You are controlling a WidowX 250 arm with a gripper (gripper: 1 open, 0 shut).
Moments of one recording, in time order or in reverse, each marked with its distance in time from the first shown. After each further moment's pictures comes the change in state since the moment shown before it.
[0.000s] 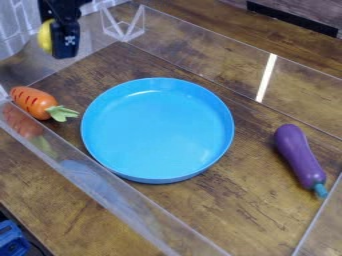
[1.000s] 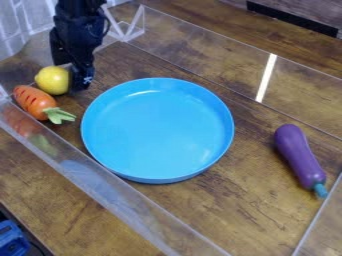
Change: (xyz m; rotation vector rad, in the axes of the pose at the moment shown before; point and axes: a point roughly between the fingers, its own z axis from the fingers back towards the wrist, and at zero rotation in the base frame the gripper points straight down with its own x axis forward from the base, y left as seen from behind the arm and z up) arm 0.022 0.003 -0.061 0.073 -0.001 0.141
